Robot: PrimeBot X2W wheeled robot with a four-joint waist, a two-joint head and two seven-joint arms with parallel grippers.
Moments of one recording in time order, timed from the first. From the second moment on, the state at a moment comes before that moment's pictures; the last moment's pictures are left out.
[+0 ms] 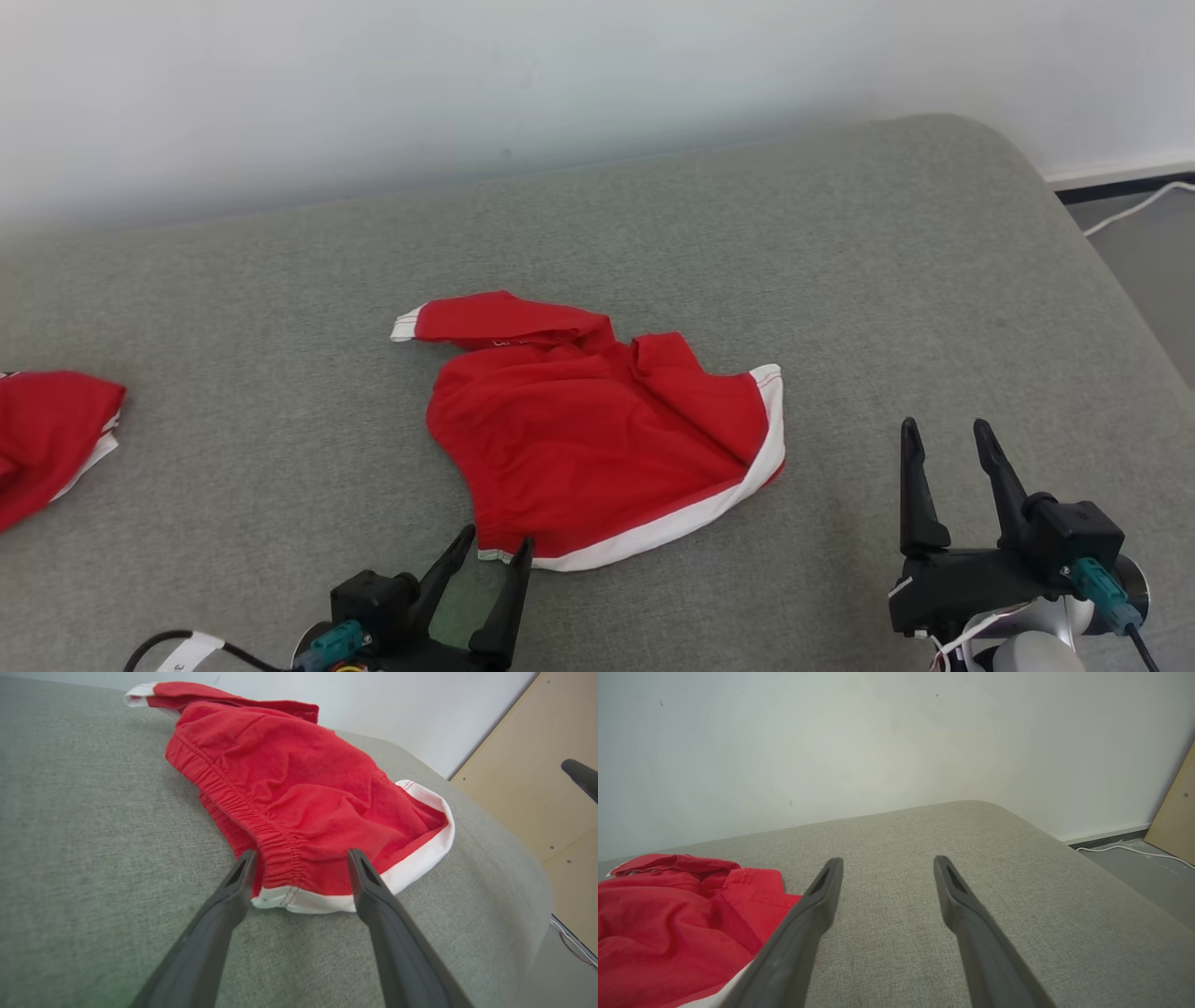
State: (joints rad) left arm -0.33 0.05 -0.40 0.48 -0.38 -0.10 -0.26; right arm -0.20 -0.05 0.04 0.26 0.06 0.13 -0.26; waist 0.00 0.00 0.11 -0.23
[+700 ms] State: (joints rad) left arm -0.41 0.05 -0.33 0.55 -0.37 -0.08 -0.26; right arm -0.21 -0.05 0.05 0.27 0.07 0.13 -0.26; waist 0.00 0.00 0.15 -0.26
